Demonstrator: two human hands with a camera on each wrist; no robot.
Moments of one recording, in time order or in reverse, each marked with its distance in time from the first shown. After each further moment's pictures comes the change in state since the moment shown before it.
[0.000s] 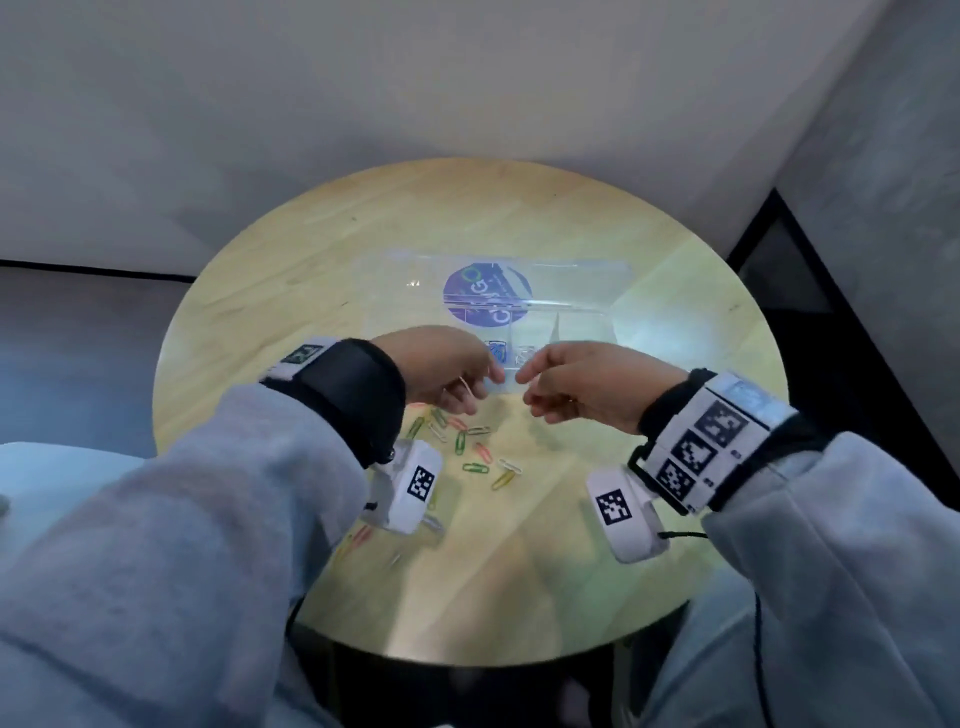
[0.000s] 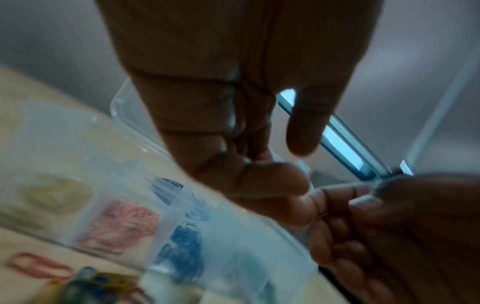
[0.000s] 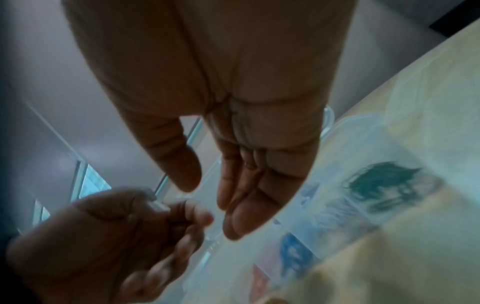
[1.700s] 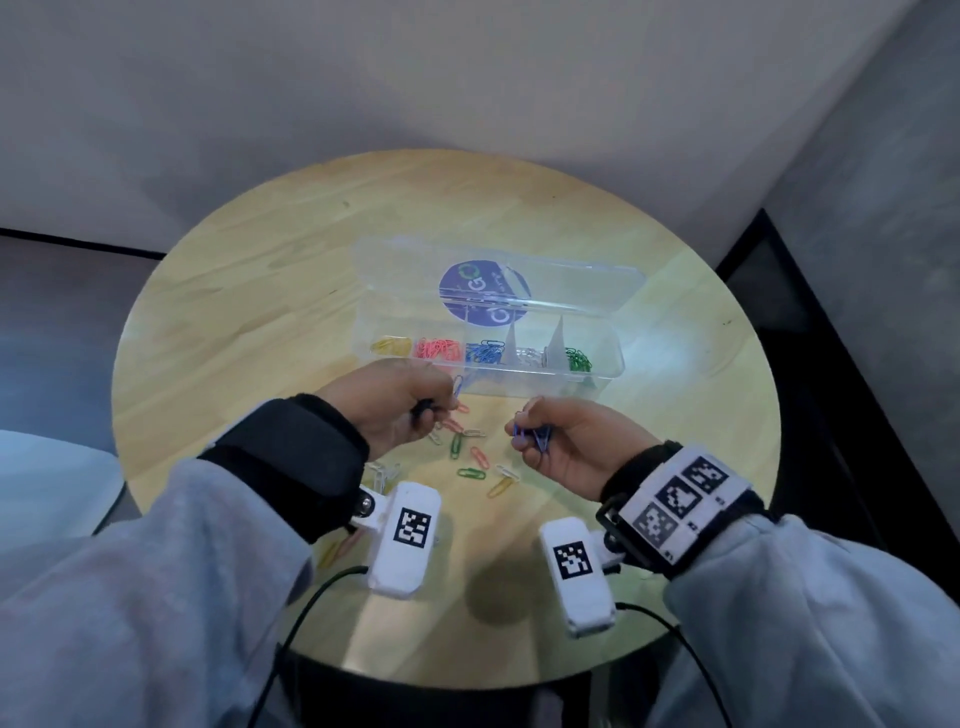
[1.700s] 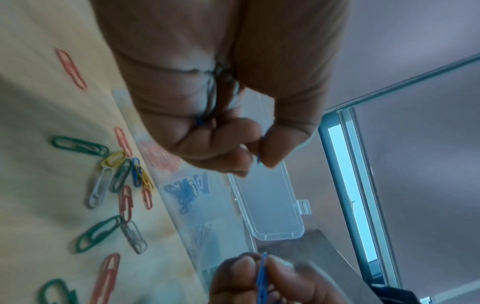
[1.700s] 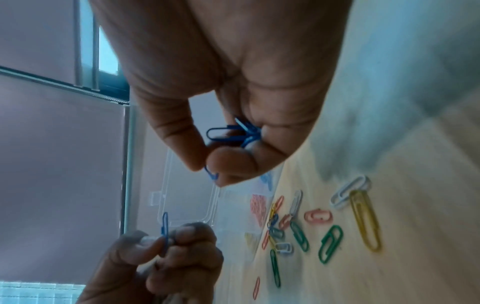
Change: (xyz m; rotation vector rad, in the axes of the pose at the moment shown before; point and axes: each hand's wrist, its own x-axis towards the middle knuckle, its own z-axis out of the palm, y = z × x) left_hand 0.010 -0.062 -0.013 -0.490 0.033 0.056; right_hand 0.009 0.037 0.036 0.695 0.056 0.132
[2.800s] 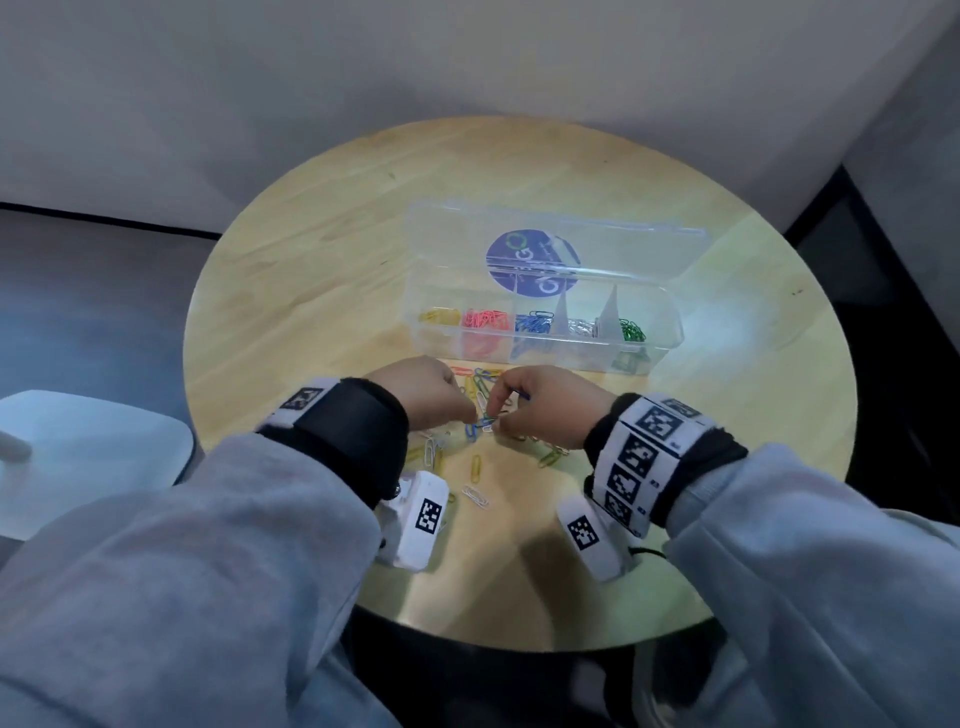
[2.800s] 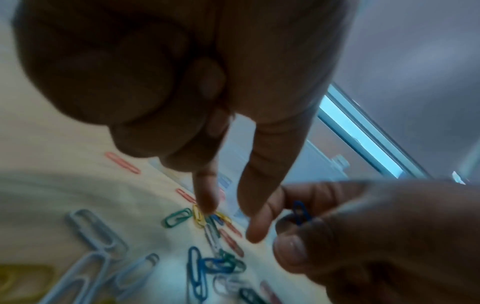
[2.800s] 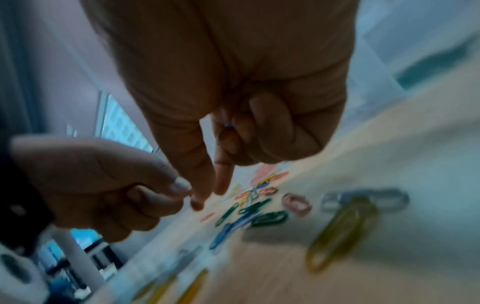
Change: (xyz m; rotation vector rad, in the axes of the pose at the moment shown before) left_hand -0.002 -0.017 -0.018 0.939 0.115 -0.086; right_hand 0.025 0.011 0.047 -1.324 -0.031 -0.252
